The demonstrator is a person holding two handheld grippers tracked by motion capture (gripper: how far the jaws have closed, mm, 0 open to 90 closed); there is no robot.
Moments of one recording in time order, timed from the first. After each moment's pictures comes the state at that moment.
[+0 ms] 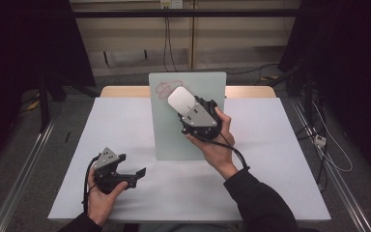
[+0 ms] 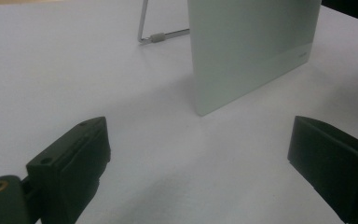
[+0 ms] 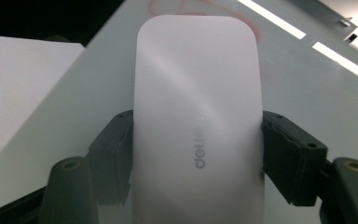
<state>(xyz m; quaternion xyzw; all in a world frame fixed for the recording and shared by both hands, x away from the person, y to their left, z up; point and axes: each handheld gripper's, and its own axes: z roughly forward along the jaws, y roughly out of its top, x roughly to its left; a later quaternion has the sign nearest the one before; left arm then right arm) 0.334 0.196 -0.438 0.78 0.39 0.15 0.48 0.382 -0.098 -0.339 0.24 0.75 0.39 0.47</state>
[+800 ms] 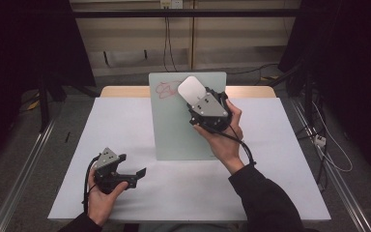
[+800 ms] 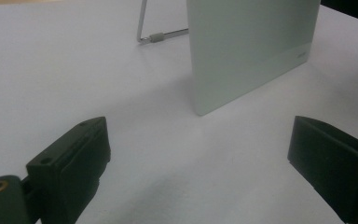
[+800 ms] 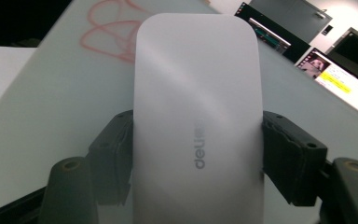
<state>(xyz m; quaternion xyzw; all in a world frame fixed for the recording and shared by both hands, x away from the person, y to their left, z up) 0.334 0.196 -0.438 0.78 0.38 0.15 0.48 0.389 -0.117 -0.318 0.27 0.73 0.39 0.49</state>
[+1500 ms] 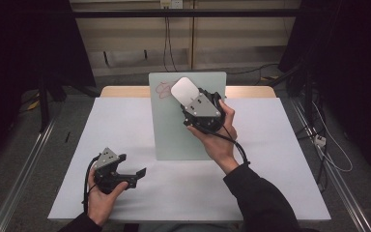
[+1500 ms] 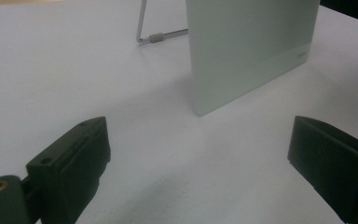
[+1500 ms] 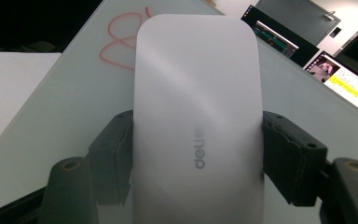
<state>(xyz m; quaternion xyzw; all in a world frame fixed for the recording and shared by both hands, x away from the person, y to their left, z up) 0.333 0.195 -0.438 0.78 0.38 0.15 0.48 0.393 -0.105 -0.314 0.27 0.73 0.39 0.49</state>
